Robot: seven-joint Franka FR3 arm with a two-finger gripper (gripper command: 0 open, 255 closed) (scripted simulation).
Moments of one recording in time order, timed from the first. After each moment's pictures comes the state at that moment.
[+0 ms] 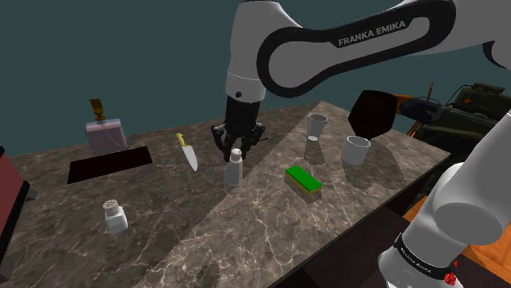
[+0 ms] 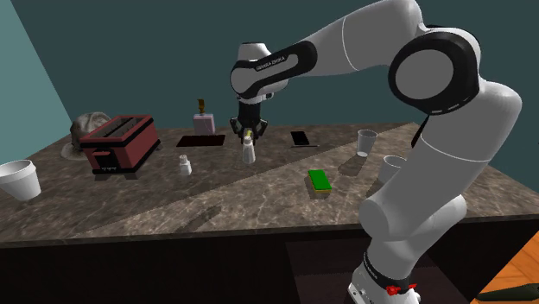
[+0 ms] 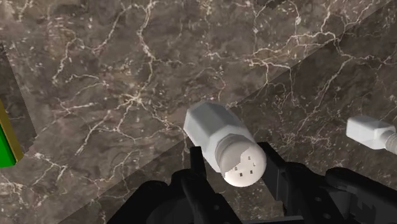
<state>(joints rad) 0.11 -0.10 0.56 -2.03 0.08 2.05 0.81</state>
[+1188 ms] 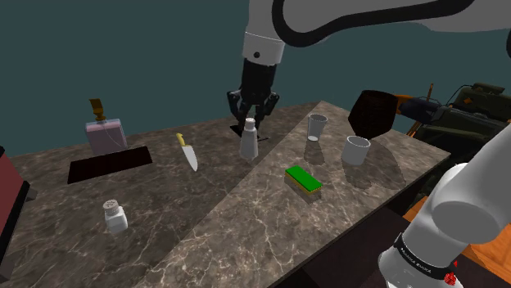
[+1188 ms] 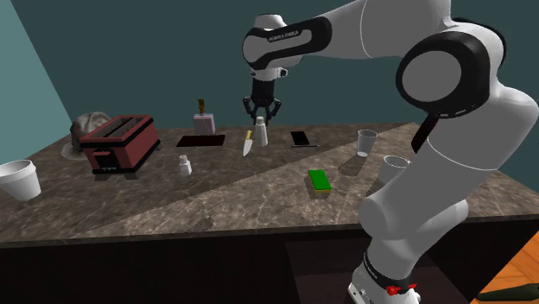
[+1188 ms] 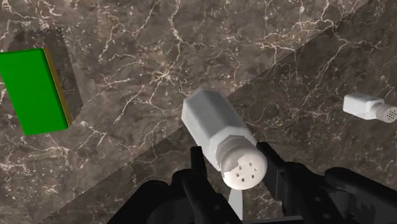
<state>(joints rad) 0.06 -0.18 0.48 -1.93 0.12 1.87 0.69</state>
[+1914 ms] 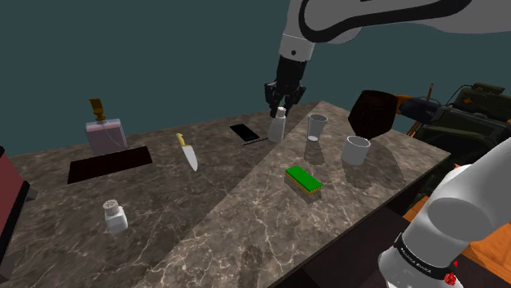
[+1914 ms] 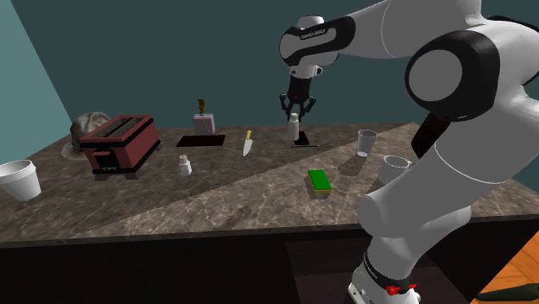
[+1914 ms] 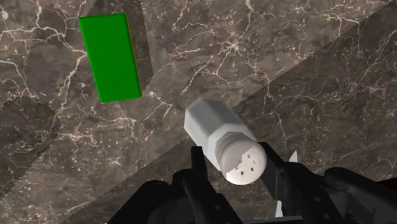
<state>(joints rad) -0.03 -0.29 0.30 -2.06 0.15 1.86 0.40</state>
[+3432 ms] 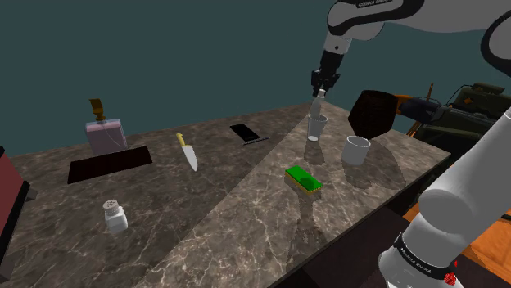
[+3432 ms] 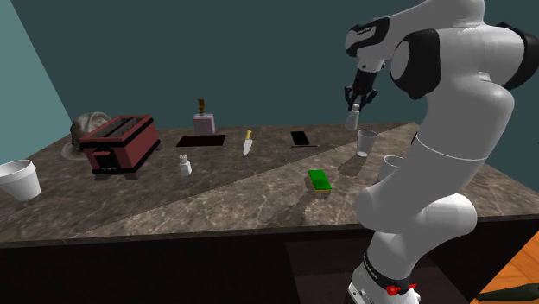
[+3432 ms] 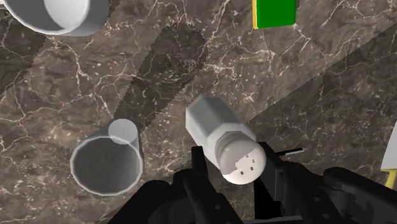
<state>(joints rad) -0.24 -0.08 -0.04 -1.84 0.10 1.80 -0.13</state>
